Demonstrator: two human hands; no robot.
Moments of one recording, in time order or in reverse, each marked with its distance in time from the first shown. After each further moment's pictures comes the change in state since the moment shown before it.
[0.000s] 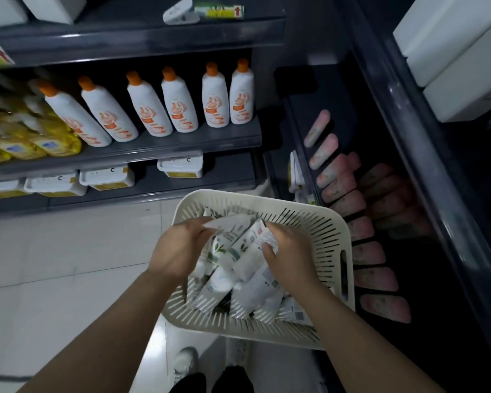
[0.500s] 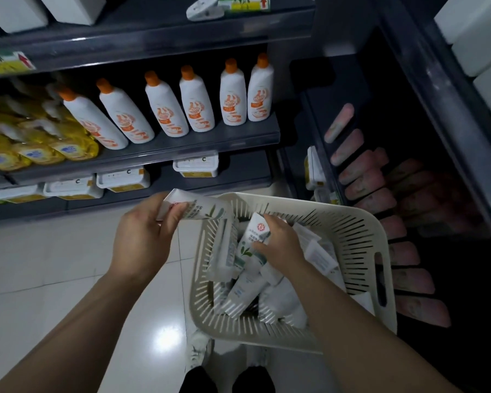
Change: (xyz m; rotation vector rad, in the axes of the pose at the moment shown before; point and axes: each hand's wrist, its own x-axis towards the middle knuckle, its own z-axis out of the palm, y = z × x) left_hand -0.001 -0.034 -0.084 -0.089 0.312 0.003; right_hand 0.054 -0.023 0.072 0.096 -0.193 0.141
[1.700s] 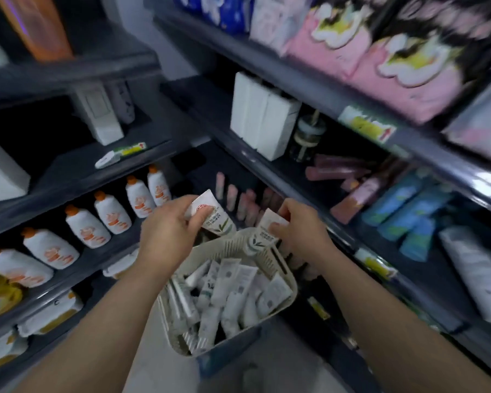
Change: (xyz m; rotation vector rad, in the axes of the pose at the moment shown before) left_hand -0.006 0.194 -0.099 -0.162 -0.202 0.524; right_hand -0.242 -0.105 -0.234 0.163 0.606 0.265
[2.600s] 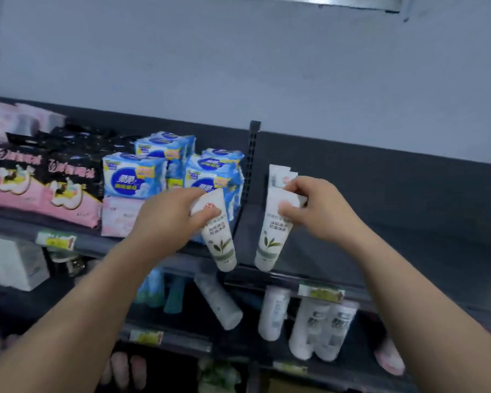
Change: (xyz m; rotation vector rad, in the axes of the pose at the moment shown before) left_hand -0.079 0.490 0.069 -0.120 -0.195 0.877; right_hand -0.310 0.135 -0.455 -0.165 0.697 0.054
